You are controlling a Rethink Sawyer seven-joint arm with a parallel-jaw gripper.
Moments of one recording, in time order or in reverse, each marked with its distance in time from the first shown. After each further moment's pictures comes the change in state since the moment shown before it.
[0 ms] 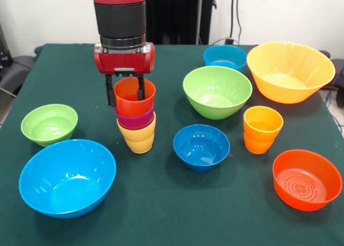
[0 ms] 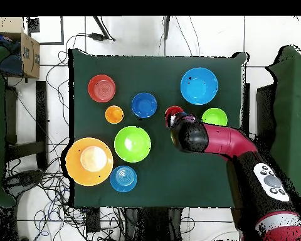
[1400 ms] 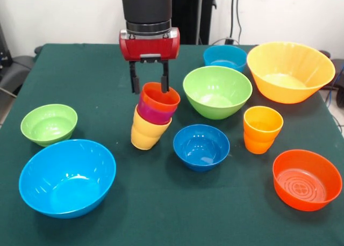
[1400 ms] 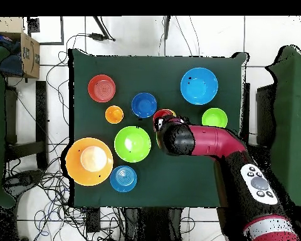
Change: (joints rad) arm 0.065 -0.072 -0.001 0.059 0.010 0.035 0.000
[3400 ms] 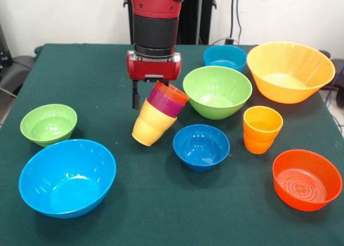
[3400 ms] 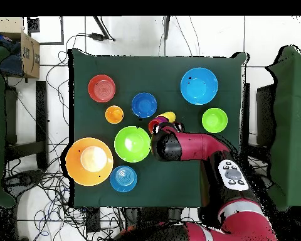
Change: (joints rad) arm 0.153 0.131 -0.196 -0.050 -0.046 -0.175 0.000
